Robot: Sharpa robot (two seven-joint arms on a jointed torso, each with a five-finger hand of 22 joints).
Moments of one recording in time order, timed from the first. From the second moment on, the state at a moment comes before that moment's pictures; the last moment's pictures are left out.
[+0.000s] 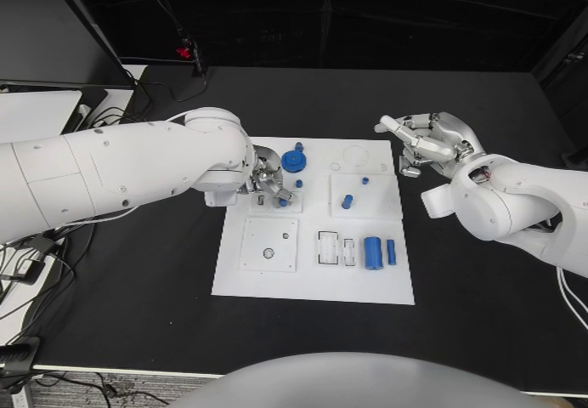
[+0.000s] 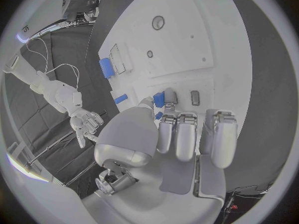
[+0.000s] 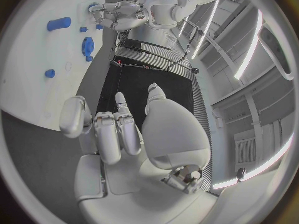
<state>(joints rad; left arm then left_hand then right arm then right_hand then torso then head) 1.49 -0.56 -0.24 1.40 -0.93 0.26 -0.56 1.23 0.17 -0.10 0.29 0.40 0.78 0.07 0.70 0.43 1.46 0.02 1.57 1.31 1.47 -0.03 1.57 1.31 0.01 1.47 0.09 1.57 1.31 1.22 -1.03 -0.05 1.69 -0.31 -0.47 0.29 1.22 0.01 -0.17 0.29 0.29 0.81 0.19 0.26 0.11 1.47 0.11 1.57 1.31 1.47 0.05 1.57 1.31 0.09 1.28 0.17 1.30 1.31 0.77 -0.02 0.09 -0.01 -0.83</state>
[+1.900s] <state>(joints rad) 1.50 -0.62 -0.24 1.40 -0.91 0.22 -0.54 1.40 0.07 0.10 0.31 0.62 0.80 0.08 0.63 0.51 1.47 0.01 1.57 1.31 1.47 -0.04 1.57 1.31 0.01 1.47 0.08 1.57 1.31 1.21 -1.03 -0.05 1.67 -0.31 -0.47 0.26 1.21 0.01 -0.18 0.29 0.29 0.80 0.20 0.26 0.11 1.47 0.11 1.57 1.31 1.47 0.05 1.57 1.31 0.09 1.28 0.17 1.29 1.31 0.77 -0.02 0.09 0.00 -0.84</state>
